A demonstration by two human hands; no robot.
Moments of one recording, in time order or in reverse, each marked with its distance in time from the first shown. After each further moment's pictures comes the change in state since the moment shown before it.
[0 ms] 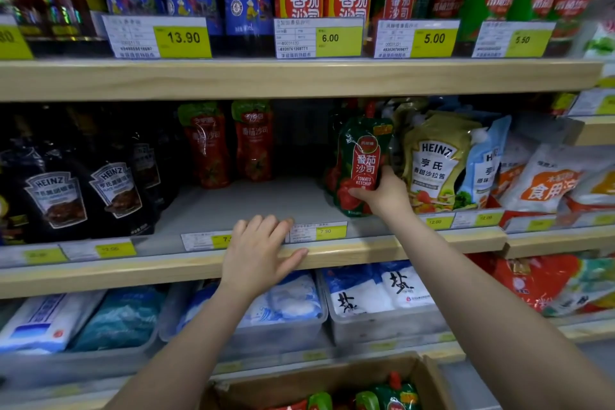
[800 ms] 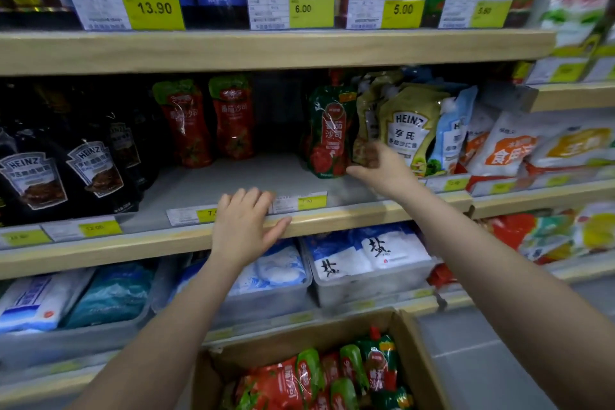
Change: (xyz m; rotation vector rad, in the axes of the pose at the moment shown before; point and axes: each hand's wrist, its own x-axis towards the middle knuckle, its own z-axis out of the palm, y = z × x) left_hand -0.001 0.005 -0.003 -0.034 -0.071 -0.044; right_hand -0.041 -0.006 -0.050 -0.070 -0.112 -0.099
